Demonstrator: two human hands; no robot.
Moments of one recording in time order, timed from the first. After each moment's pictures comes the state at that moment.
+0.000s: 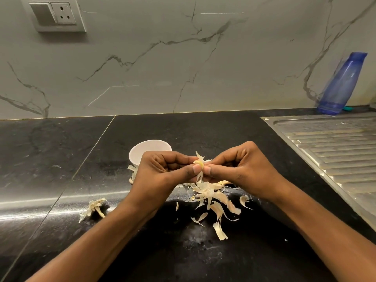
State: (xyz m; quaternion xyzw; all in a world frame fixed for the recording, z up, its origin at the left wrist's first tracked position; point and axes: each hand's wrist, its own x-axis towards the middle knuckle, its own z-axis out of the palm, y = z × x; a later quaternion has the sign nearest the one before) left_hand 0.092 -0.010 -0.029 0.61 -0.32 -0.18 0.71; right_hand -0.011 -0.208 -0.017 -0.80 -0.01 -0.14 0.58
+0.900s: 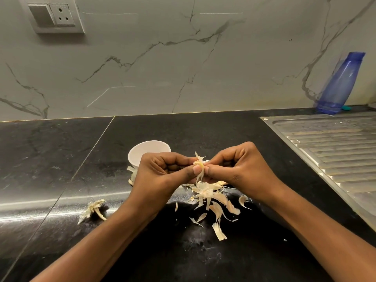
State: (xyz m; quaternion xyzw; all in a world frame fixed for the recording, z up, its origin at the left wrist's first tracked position) left_hand 0.089 -0.012 -0.031 0.61 -0.34 -0.14 0.70; right_hand -0.011 -0.202 -0.019 -0.80 0.01 -0.17 0.57
